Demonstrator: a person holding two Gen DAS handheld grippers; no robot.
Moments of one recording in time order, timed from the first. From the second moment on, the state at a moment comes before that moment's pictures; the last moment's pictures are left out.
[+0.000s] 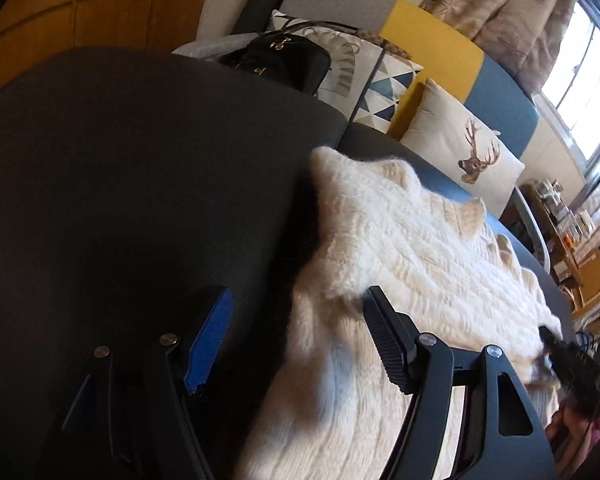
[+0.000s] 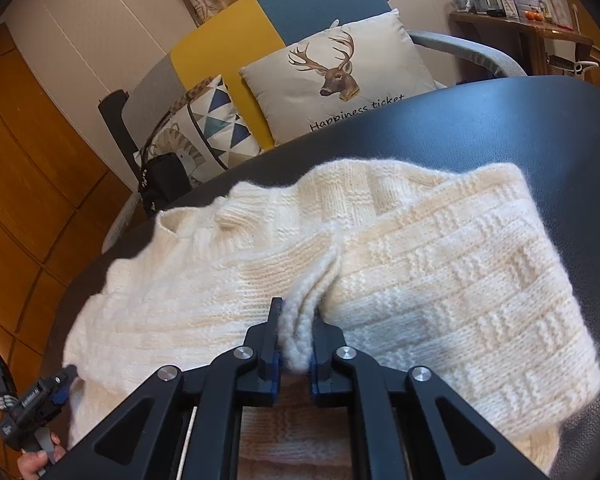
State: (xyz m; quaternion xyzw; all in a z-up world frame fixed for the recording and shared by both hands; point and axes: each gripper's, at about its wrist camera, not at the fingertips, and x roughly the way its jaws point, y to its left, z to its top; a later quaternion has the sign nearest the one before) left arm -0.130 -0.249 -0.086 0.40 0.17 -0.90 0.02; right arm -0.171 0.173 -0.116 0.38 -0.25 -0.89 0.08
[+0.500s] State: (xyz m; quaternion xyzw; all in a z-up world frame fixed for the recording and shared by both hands) left arm -0.183 -0.239 -0.084 0.42 0.02 -0.90 0.10; right arm -0.175 0.171 -0.120 0.39 -0.25 -0.88 0.08
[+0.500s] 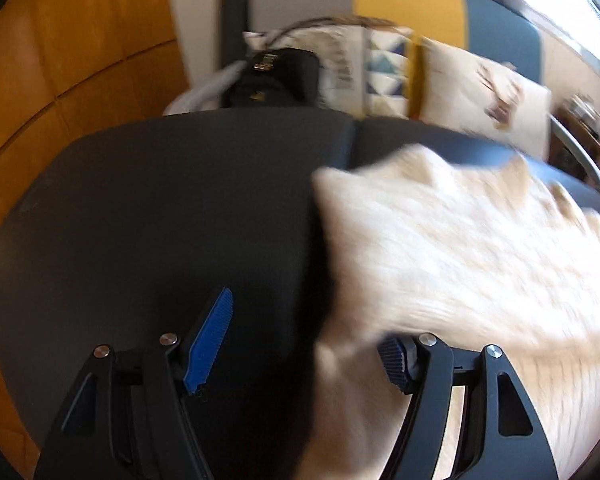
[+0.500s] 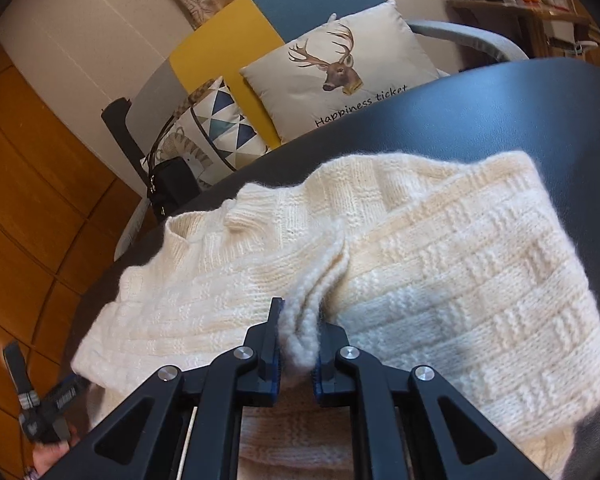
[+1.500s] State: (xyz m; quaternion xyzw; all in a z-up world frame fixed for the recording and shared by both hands) left arm -0.158 -0.296 -0.096 0.41 0.16 -0.89 0.11; right arm -0.215 0.151 -0.126 0.41 -0.19 -0.88 0.13
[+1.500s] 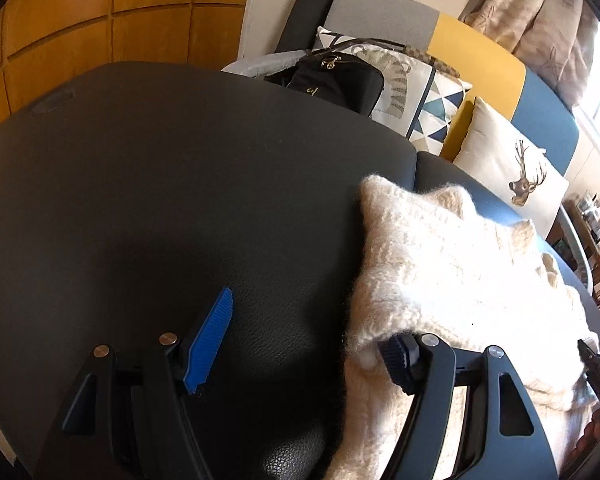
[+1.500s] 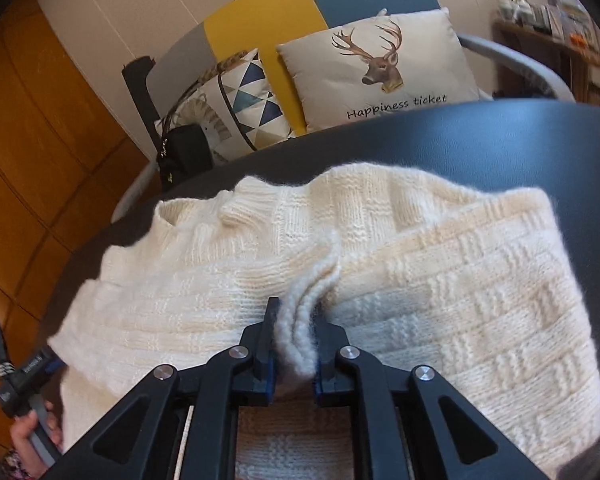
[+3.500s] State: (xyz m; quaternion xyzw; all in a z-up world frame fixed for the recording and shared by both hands) left arm -0.260 -0.193 -0.084 0.40 -0.11 -0.90 0.13; right arm -0.234 0.120 -0.100 0.40 -0.04 -0.91 0.10
